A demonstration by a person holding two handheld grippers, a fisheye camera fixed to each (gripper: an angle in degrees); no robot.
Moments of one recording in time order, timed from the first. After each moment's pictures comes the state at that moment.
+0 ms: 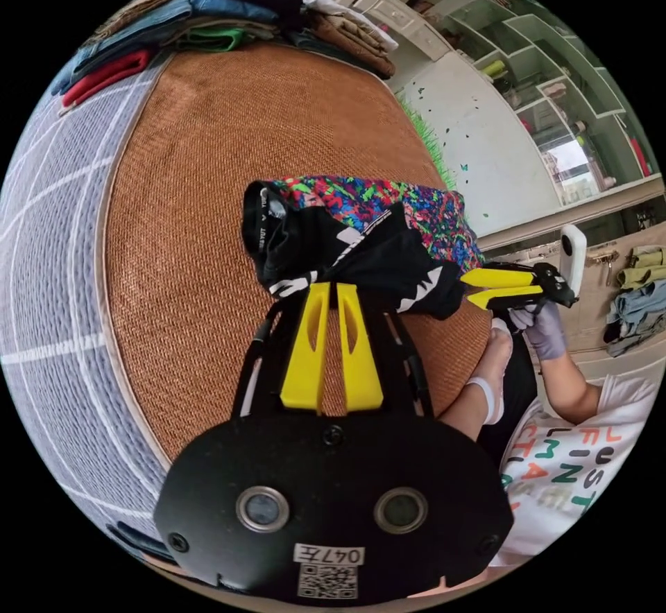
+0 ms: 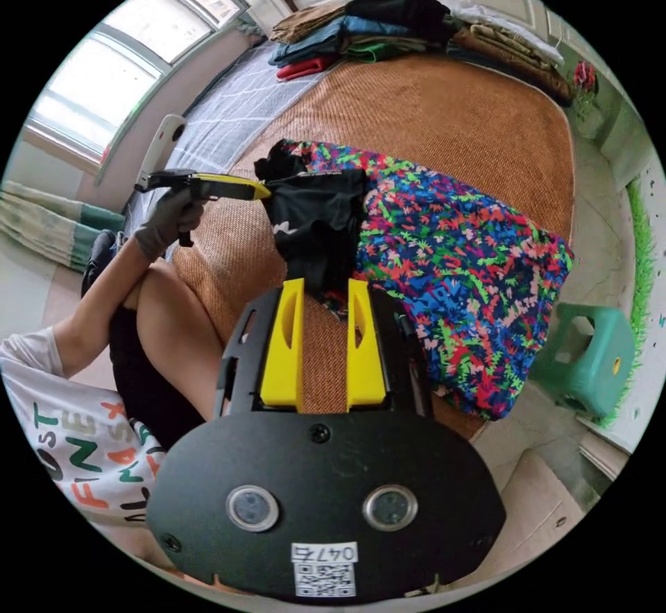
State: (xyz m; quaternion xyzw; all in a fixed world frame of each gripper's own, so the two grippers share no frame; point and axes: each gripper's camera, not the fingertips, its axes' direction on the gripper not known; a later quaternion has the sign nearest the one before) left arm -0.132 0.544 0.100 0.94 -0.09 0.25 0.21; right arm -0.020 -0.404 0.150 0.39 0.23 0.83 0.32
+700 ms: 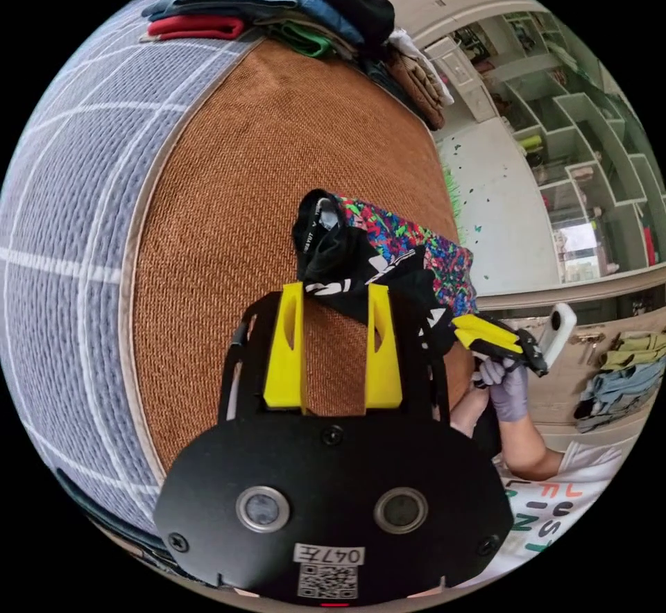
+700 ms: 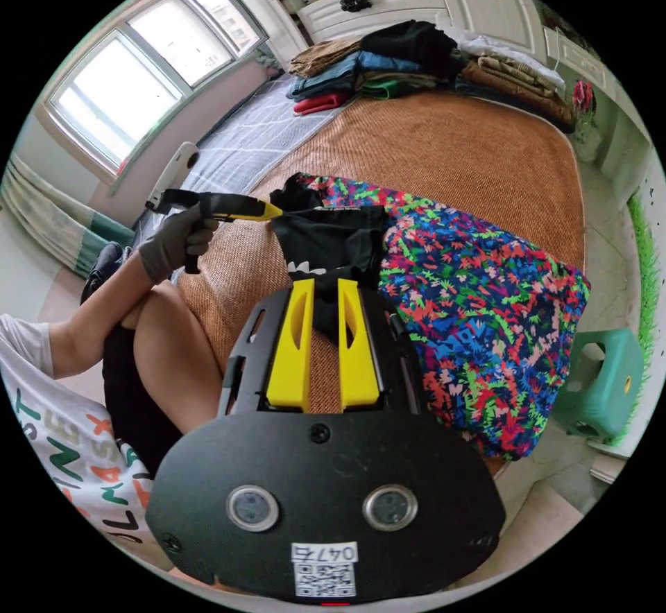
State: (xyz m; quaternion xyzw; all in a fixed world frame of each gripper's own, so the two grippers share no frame) left arm -0.167 0.578 0.150 0.95 0.05 0.23 0.19; right arm -0.005 -0.445 0.230 0.43 0.30 0.80 0.30
